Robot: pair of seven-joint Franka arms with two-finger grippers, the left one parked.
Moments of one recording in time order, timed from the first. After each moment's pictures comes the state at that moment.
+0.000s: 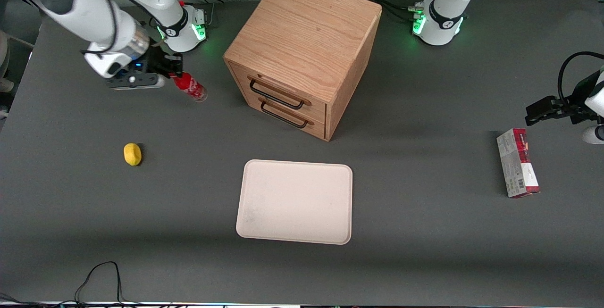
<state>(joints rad) 0.18 -0.20 0.10 -1.96 0.13 1.58 0.29</state>
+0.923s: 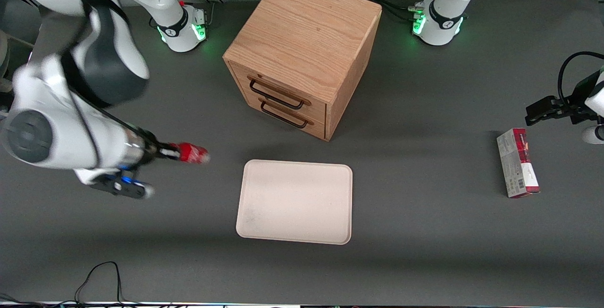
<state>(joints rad) 0.26 0.64 0.06 -0.99 0.07 1.44 0.61</state>
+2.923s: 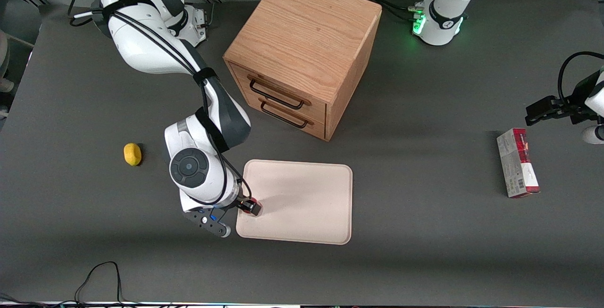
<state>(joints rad) 0.39 0.92 0.06 -0.90 -0.07 1.86 0.95</state>
